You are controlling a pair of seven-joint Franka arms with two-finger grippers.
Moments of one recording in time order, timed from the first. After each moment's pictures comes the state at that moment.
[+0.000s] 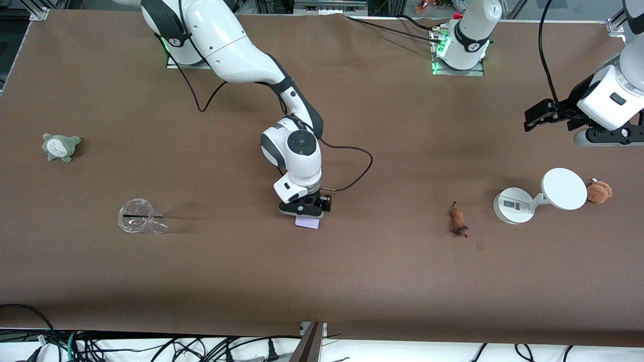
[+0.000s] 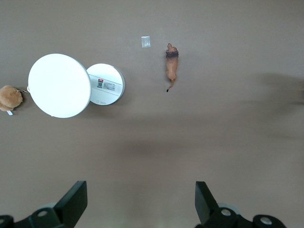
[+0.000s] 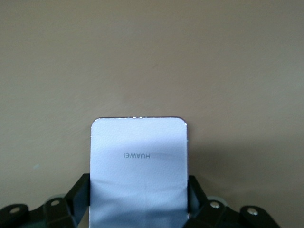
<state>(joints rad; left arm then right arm) -0.01 0.04 -0.06 -1.58 -0.01 1.52 -0.11 0.78 1.00 -0.15 -1.25 -0.10 2.43 0.93</state>
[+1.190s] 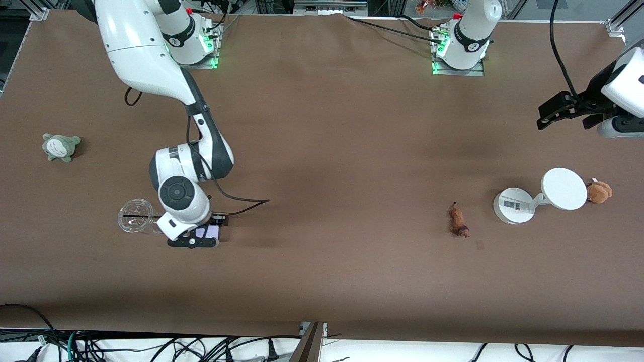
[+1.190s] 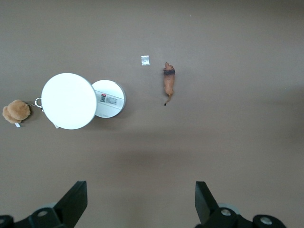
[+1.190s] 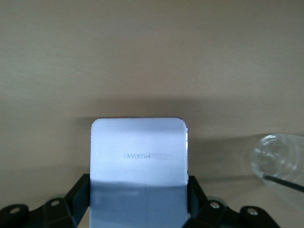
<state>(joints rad) -0.01 0.05 -0.06 -1.50 -0.01 1.51 -0.11 0.41 0.79 -0.17 -1.47 -0.08 2.21 0.33</state>
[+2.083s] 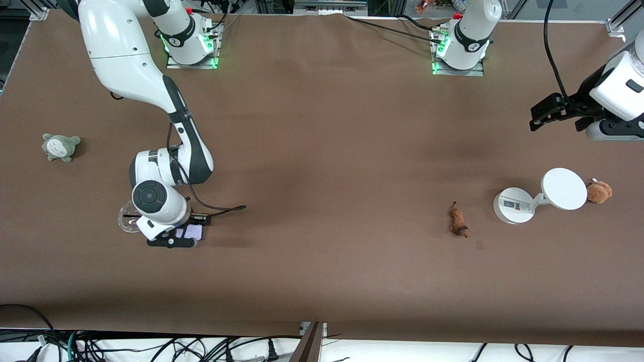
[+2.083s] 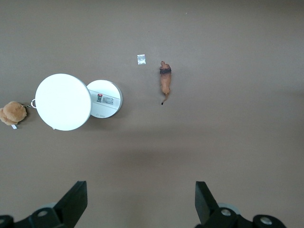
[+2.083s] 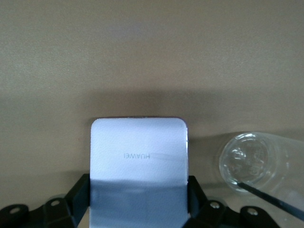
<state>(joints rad) -0.01 0.05 -0.07 -1.50 -0.01 1.51 -0.11 0.34 0.78 -0.17 -1.56 -0.04 2.29 0.26</state>
